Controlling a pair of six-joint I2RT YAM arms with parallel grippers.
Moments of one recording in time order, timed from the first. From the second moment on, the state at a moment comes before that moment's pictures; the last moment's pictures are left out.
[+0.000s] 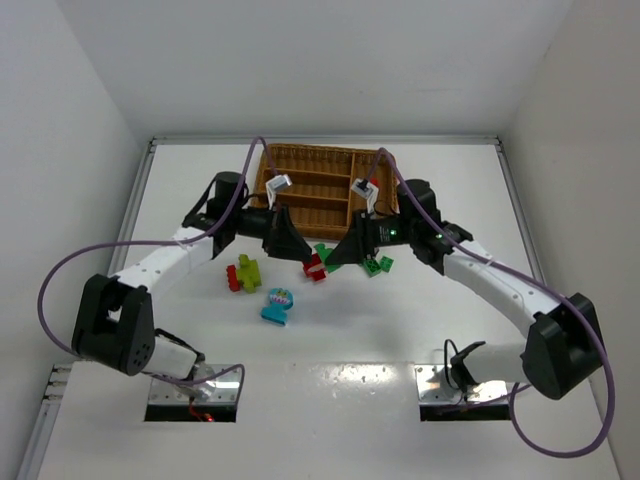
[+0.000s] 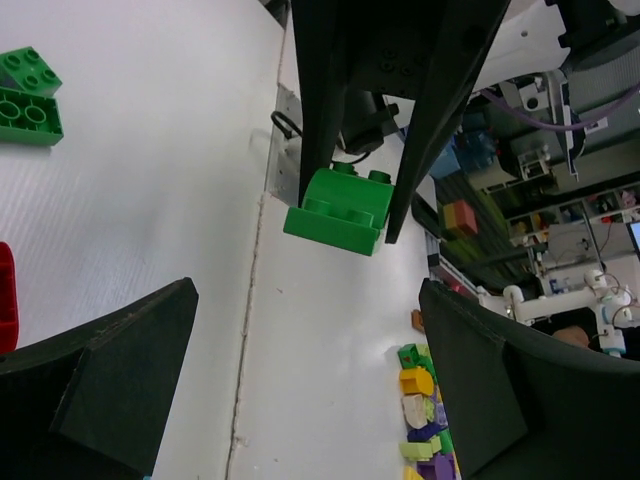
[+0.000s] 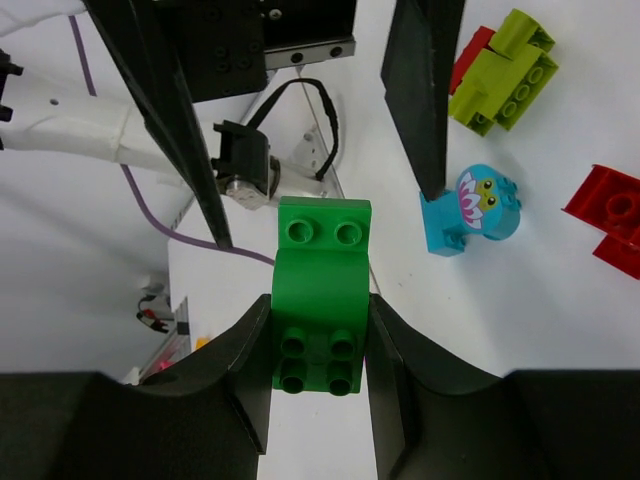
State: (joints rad) left arm -0.33 1.39 0.92 -0.03 1.31 -0.39; right arm 0.51 1.30 0.87 -0.02 -0.93 0.52
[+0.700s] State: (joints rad) left arm -0.37 1.47 1.03 -0.07 1.35 -0.37; right arm 0.51 1.34 0.89 0.03 -0.99 0.54
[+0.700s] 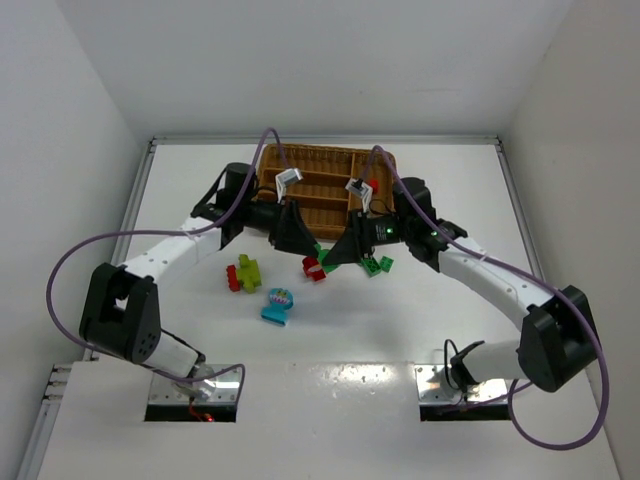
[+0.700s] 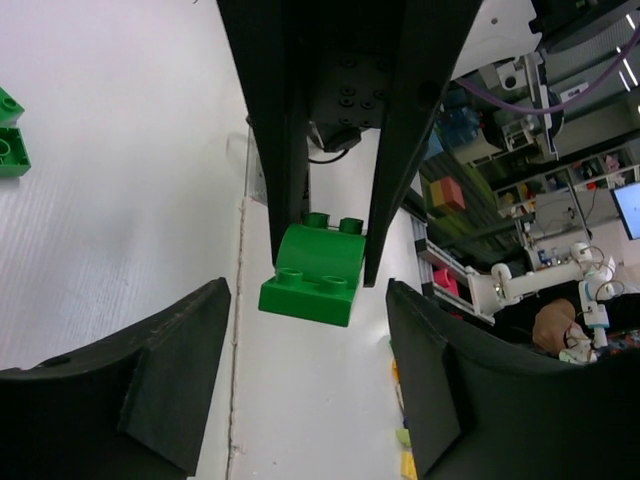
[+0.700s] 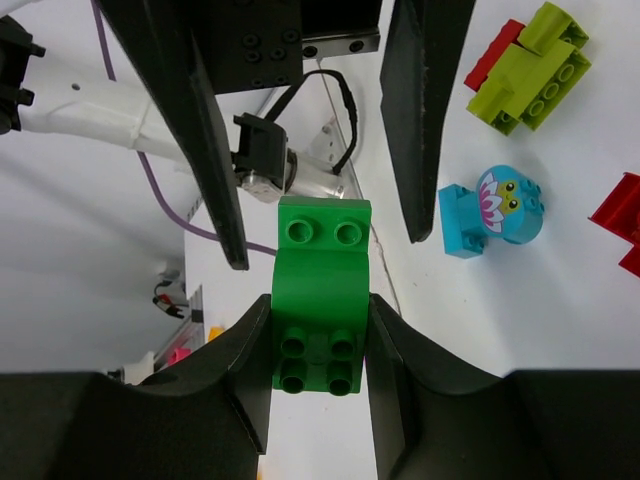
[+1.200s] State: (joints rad) left arm -0.37 1.47 1.05 -0.07 1.36 -0.37; right arm 0.52 1.36 0.89 0.05 -1.01 0.56
